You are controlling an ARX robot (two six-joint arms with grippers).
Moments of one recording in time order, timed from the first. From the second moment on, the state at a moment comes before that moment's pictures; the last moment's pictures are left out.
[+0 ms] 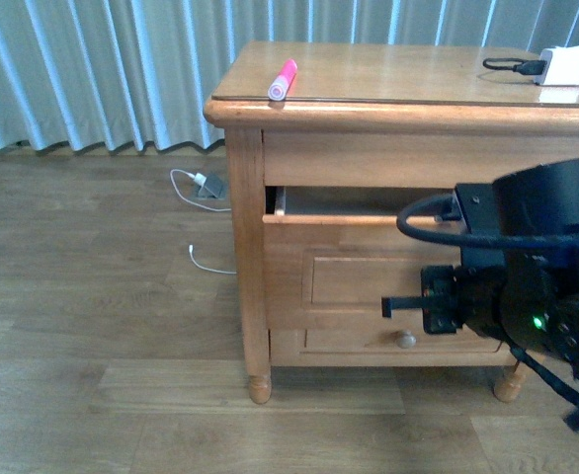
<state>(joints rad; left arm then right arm) 0.00 0.00 0.02 0.00 0.00 0.00 0.30 2.06 0.86 0.58 0.13 0.14</state>
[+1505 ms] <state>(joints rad) 0.00 0.00 0.02 0.00 0.00 0.00 0.28 0.50 0.32 -0.14 0.05 0.27</state>
